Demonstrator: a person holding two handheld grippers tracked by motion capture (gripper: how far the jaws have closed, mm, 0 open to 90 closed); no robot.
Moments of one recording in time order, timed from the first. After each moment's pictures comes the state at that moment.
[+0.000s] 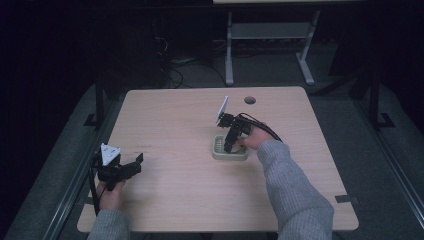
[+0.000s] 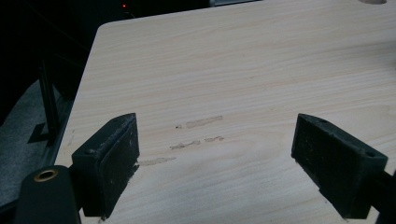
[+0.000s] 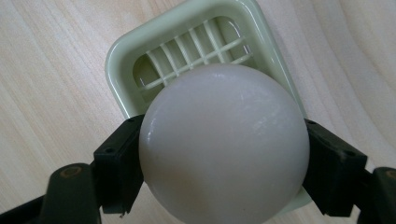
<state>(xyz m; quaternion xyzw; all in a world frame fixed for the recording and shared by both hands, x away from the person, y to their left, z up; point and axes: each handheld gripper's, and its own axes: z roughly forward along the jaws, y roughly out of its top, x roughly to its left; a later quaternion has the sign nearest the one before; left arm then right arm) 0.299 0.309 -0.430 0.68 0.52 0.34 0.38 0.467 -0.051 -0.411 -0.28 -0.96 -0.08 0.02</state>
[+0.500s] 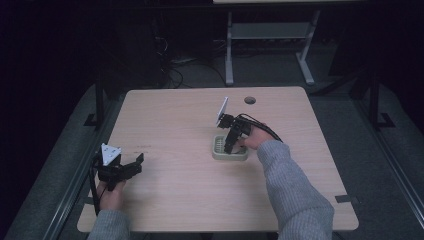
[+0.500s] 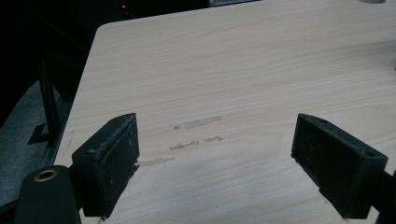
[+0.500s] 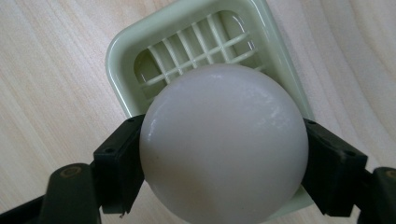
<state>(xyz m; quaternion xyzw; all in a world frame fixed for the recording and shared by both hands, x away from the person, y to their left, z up) 0.298 0.308 -0.430 0.68 0.52 0.34 0.38 0.466 -0.052 -0.413 -0.28 -0.96 -0.08 0.02</state>
